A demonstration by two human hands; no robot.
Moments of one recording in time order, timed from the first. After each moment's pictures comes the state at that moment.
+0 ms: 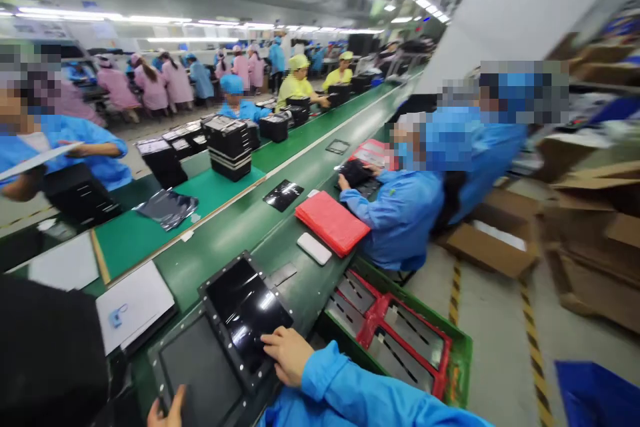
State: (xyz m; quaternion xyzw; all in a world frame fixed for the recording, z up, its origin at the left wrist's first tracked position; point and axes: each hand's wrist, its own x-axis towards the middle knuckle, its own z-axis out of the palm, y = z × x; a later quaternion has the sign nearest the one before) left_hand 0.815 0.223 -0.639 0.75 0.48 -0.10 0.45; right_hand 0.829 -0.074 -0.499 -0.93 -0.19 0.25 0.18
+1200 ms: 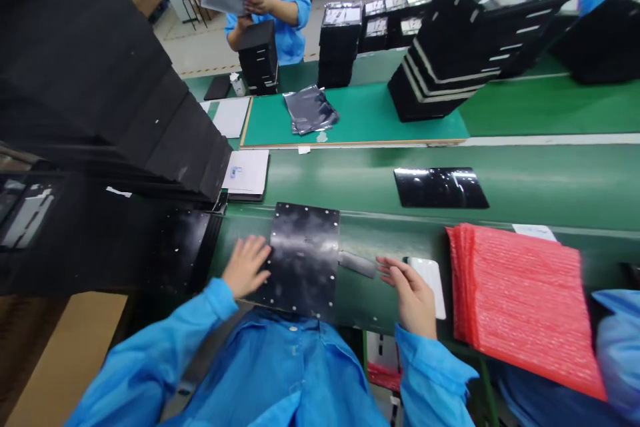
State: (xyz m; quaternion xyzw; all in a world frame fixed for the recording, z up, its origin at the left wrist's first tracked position) left_hand 0.833 0.128 -0.506 0.97 0.03 -0.11 0.19; right_hand 0.975 -0.206 -0.485 -0.77 0.10 0.15 0.62
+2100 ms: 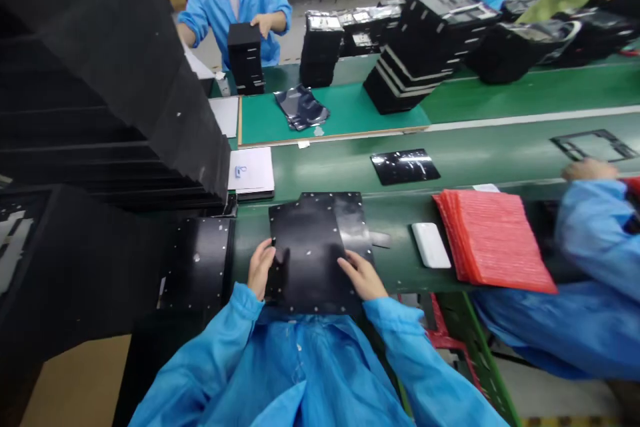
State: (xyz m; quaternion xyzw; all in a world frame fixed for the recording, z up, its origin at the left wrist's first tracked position) left_hand 0.795 0.178 -0.539 0.55 0.37 -0.05 0.75; right_hand 0.878 -0.058 -0.509 -0.81 0.03 0.27 0.52
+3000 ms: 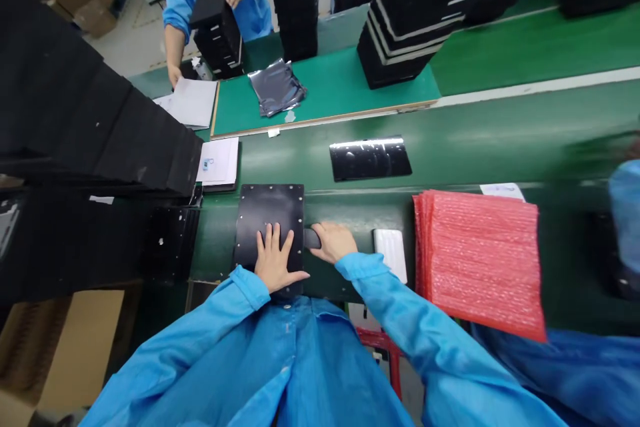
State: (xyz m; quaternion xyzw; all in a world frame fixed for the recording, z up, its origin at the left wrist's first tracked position) left_hand 0.898 -0.039 -0.500 0.98 0.04 -0.15 0.10; right_hand 1.022 -0.185 -0.513 -0.87 -0.39 0.28 0.08
